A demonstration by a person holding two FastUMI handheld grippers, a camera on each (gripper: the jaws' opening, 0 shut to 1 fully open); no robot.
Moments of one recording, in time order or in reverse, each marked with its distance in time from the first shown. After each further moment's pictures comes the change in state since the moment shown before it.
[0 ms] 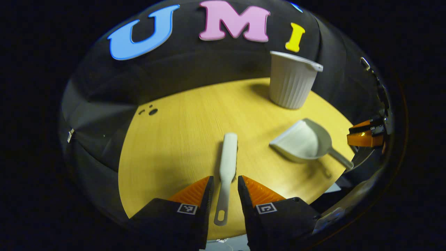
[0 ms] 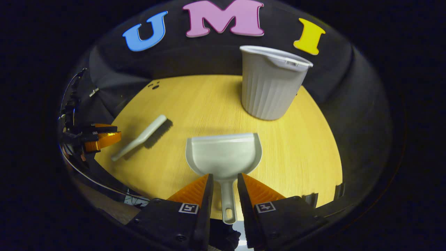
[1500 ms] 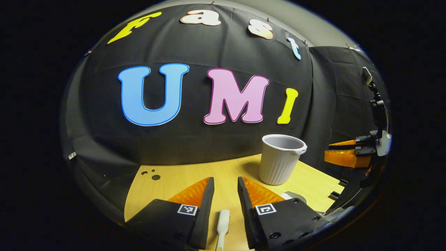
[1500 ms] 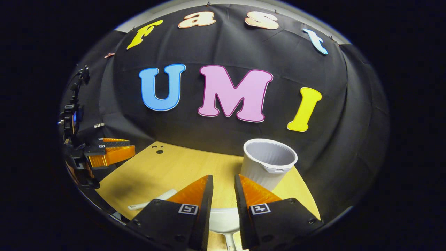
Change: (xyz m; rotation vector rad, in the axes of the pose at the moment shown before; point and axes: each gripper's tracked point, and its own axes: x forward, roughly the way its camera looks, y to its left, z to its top) left arm -0.076 0.007 0.161 -0.018 -0.489 -0.055; right arm -0.074 0.051 0.169 -0.108 -0.497 -0.071
